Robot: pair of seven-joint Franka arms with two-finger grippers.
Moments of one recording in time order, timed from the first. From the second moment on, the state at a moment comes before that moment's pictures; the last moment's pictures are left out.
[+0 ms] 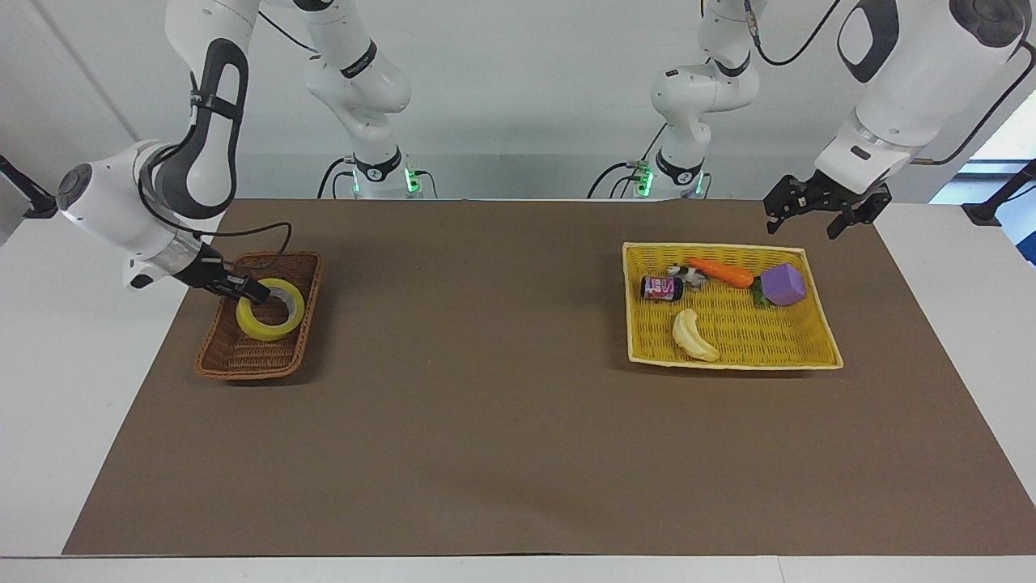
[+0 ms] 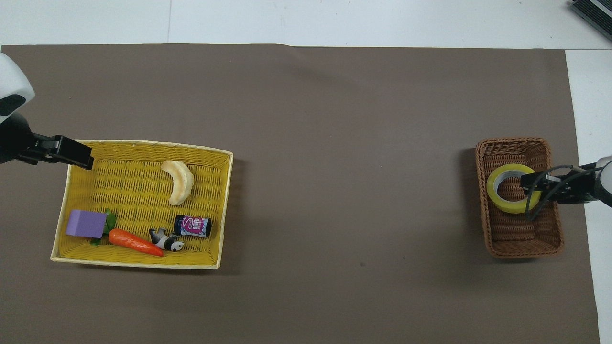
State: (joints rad) left arm 0.10 0.04 -0.19 -1.50 -0.01 1.48 0.06; right arm -0.31 0.17 -0.07 -2.02 0.28 1.98 -0.19
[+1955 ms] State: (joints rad) left arm 0.00 -0.02 -0.08 -1.49 -0.01 1.42 0.05; right arm -0.02 -0.05 -0.04 -1.51 -0.02 1.46 0.14
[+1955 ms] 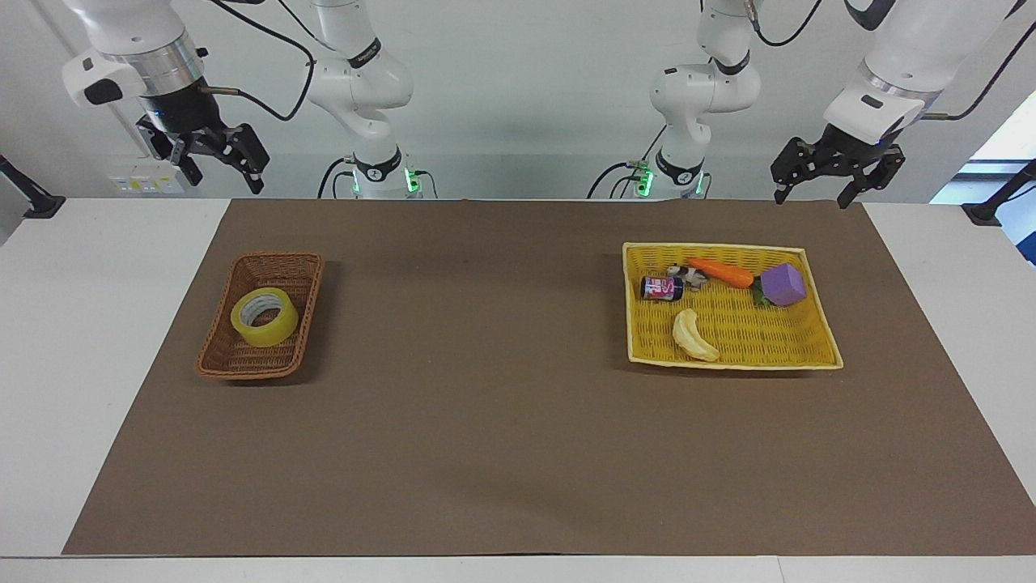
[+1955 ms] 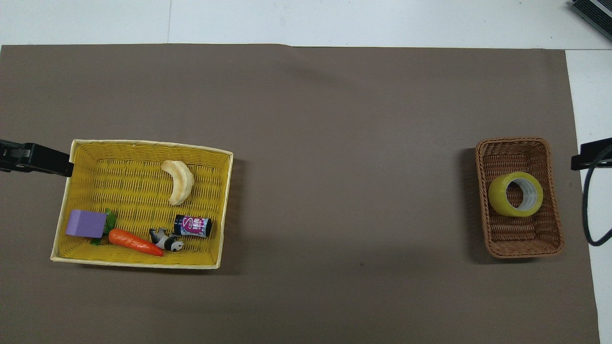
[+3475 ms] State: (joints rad) left arm 0.01 -0.02 -0.06 -1.49 -0.01 1.40 0.05; right arm 0.00 -0.07 -0.02 -1.53 -0.01 1.40 -0.05
